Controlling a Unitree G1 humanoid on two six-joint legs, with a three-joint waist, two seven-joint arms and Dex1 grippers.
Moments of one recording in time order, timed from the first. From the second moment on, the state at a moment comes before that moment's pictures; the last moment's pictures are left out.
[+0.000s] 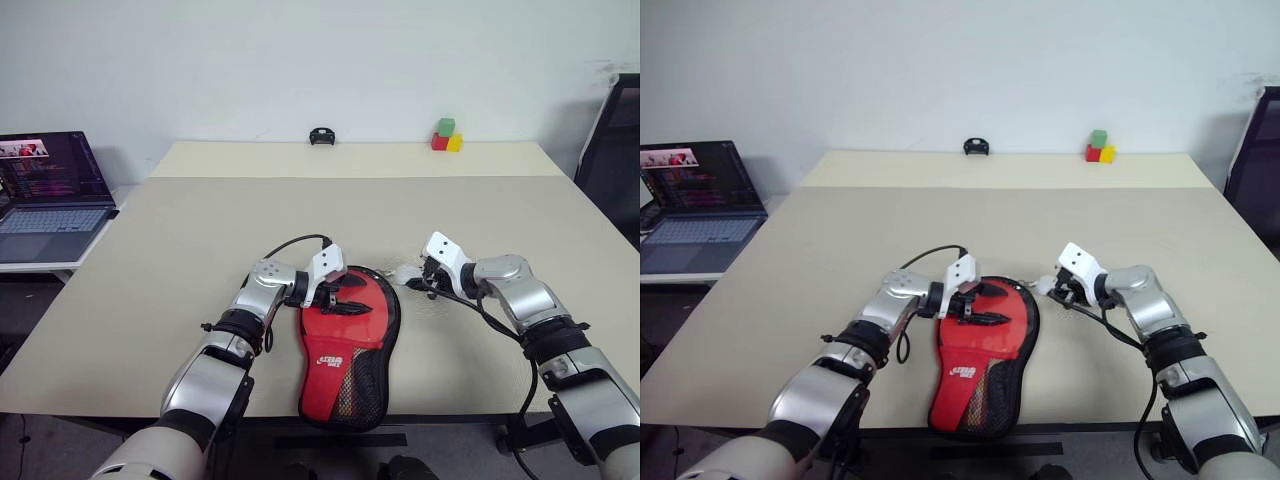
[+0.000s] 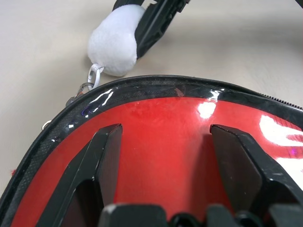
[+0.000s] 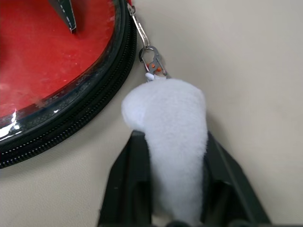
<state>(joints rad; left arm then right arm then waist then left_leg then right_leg) -0.93 0.26 -0.23 1.01 -0.04 -0.19 -1.26 -0.77 -0.54 0.26 0.52 0.02 0.30 0.95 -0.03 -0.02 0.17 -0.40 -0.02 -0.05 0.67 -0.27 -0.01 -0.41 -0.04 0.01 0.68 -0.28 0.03</state>
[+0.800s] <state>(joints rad) -0.94 0.19 -0.23 1.07 0.00 -0.19 -1.19 -0.25 -0.96 0.13 -0.40 0.20 0.68 1.11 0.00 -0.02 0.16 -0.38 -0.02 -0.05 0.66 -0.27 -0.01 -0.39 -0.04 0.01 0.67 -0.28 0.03</state>
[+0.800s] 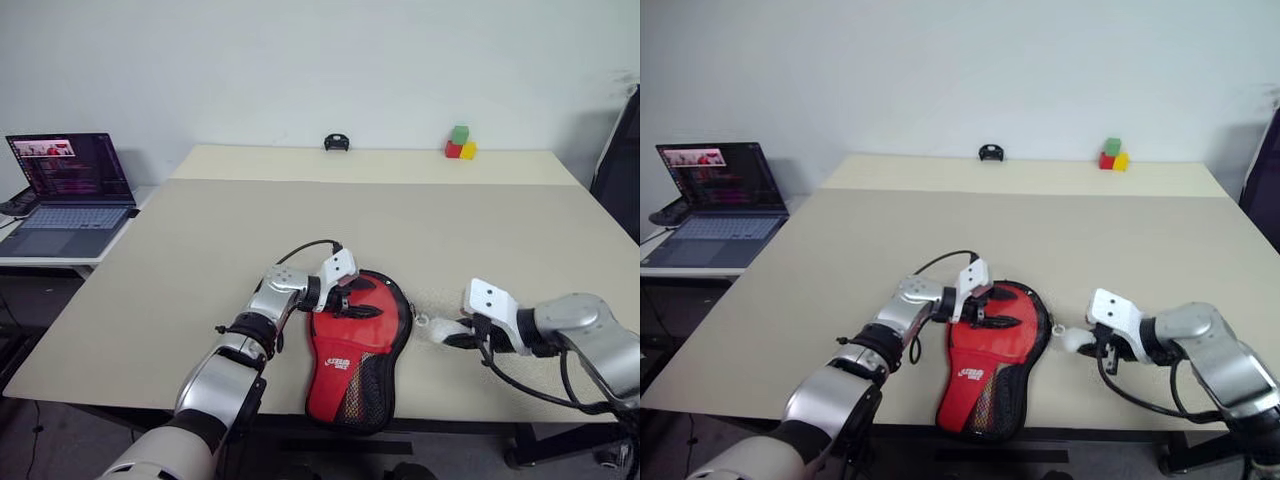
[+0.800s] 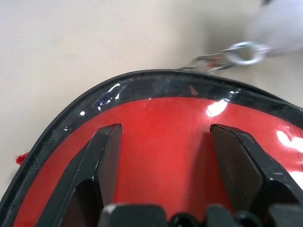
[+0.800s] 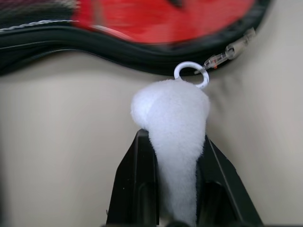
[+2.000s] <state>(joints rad) -0.98 0.07 -0.23 1.15 0.06 -0.21 -1.16 0.37 -1.30 0.15 -1.01 0.34 0.54 0.96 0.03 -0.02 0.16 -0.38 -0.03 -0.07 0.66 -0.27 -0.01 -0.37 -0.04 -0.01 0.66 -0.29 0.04</state>
